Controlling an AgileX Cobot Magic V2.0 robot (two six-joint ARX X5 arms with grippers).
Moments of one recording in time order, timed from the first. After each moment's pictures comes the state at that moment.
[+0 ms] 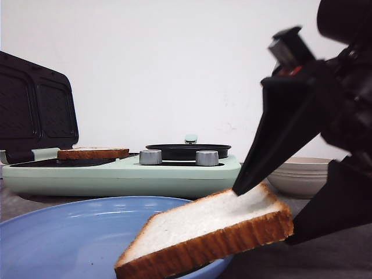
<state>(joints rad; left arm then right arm) -0.16 0.36 0.58 -0.54 0.27 -0.14 0.64 1.21 0.49 -0.23 -0.61 0.58</state>
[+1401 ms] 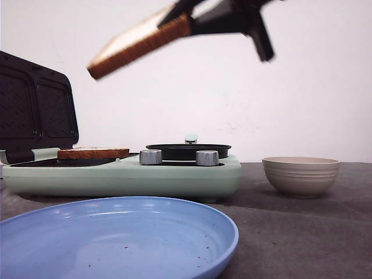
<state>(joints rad) -0.16 0.35 0.58 -0.55 0.12 -0.12 0.67 1.33 1.01 -0.14 -0.61 0.59</state>
